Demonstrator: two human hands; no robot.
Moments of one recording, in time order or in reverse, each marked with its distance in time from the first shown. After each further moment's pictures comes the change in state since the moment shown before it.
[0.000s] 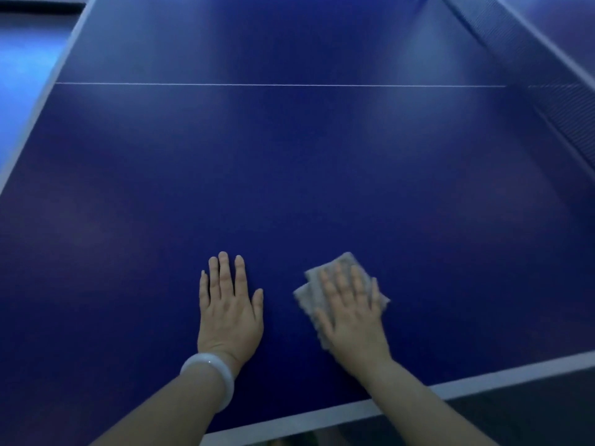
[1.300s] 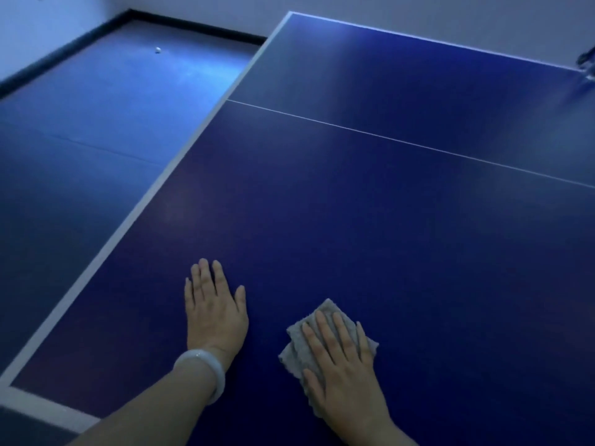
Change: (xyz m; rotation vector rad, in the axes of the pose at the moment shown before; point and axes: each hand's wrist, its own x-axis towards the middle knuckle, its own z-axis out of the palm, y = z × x) left_hand 0.017 -0.135 -0.023 -0.095 0.113 -0.570; right_hand 0.045 -0.111 -0.001 0.002 -0.091 -0.535
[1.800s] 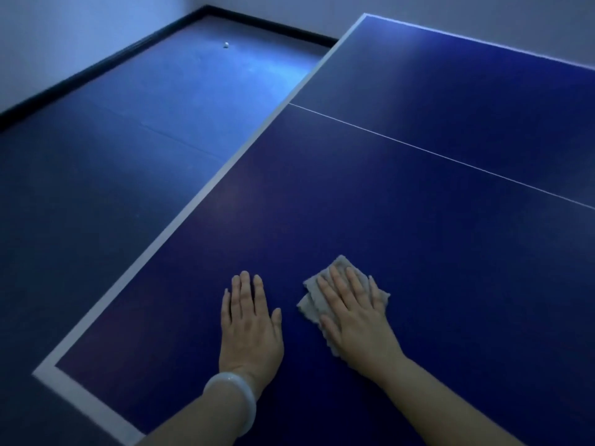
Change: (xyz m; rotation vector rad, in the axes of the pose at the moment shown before) left_hand 0.004 0.004 -0.002 0.037 -0.014 -0.015; right_hand 0.147 0.021 -0.015 -0.039 0.013 -0.218
